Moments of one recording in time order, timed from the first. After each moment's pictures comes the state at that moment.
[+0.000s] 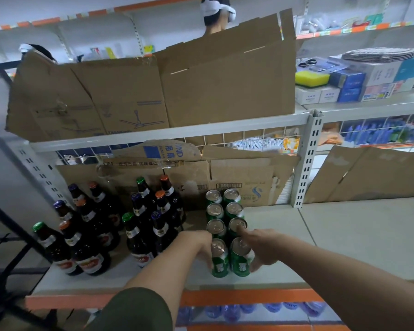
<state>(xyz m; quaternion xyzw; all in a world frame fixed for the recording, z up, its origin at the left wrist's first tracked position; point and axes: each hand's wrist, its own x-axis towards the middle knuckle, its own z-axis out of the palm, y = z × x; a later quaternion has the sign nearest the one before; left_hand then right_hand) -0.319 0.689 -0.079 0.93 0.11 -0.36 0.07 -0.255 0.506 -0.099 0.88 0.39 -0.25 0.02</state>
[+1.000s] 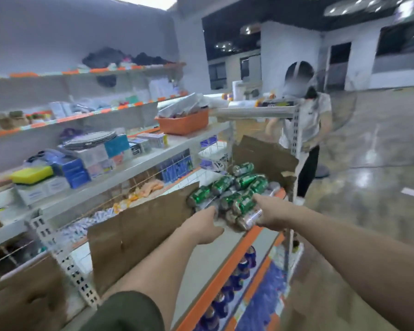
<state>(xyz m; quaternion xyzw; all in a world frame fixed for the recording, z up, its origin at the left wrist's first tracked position) -0.170 0.146 0.012 0.93 -0.32 -0.12 0.12 -0.271 -0.051 0.026 0.98 -0.14 -0.03 -0.13</state>
